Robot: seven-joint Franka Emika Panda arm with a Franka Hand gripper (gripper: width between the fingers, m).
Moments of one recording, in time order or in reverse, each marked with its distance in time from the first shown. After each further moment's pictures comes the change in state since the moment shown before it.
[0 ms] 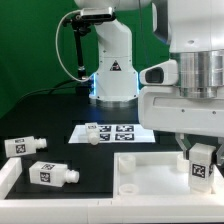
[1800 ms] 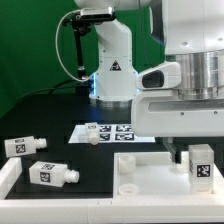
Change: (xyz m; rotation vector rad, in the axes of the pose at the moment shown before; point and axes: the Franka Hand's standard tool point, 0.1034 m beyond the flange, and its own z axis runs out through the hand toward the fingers) arm 0.006 0.000 0.001 0.020 0.002 -0.588
